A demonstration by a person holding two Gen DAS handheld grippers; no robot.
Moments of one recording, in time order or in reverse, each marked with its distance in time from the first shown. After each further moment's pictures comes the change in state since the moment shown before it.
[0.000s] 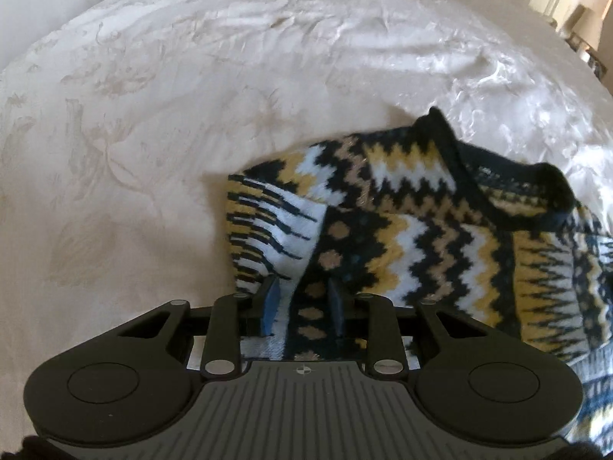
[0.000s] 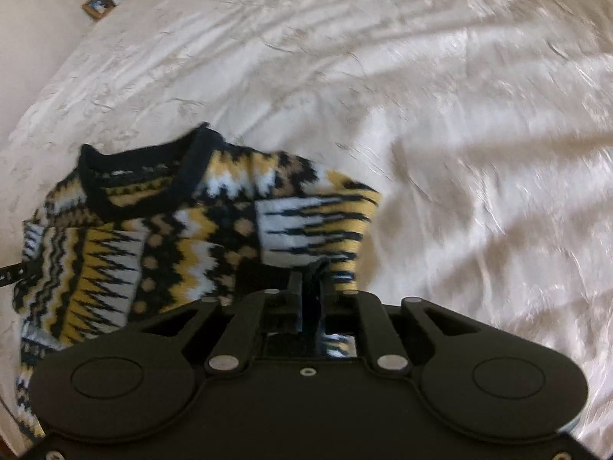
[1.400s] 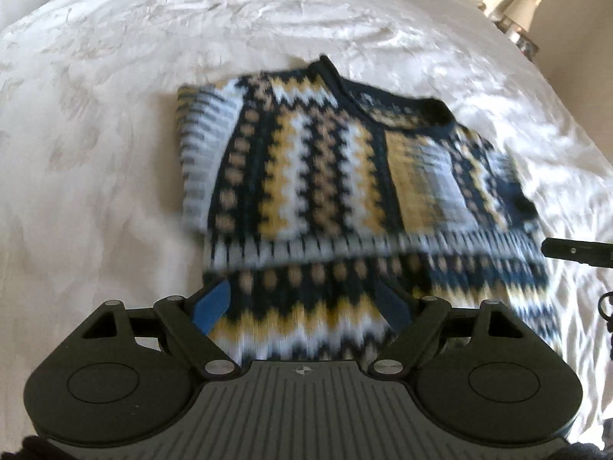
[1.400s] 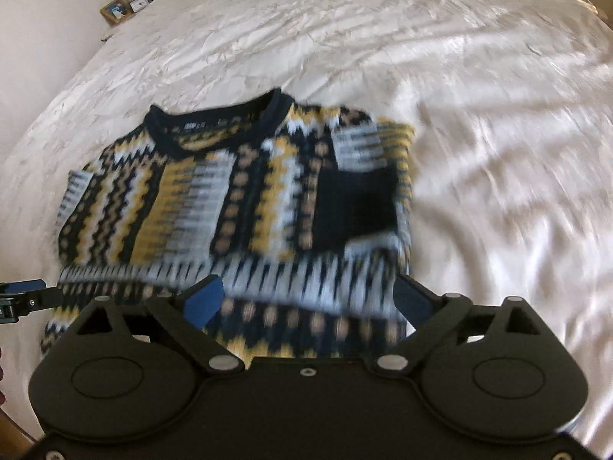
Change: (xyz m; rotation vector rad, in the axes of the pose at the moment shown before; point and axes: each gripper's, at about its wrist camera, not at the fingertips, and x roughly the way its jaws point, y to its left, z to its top) left arm -0.084 -0.015 -0.088 0.071 0.039 -0.209; right arm -0.073 0.052 -0.086 -0.007 -0.060 -0.004
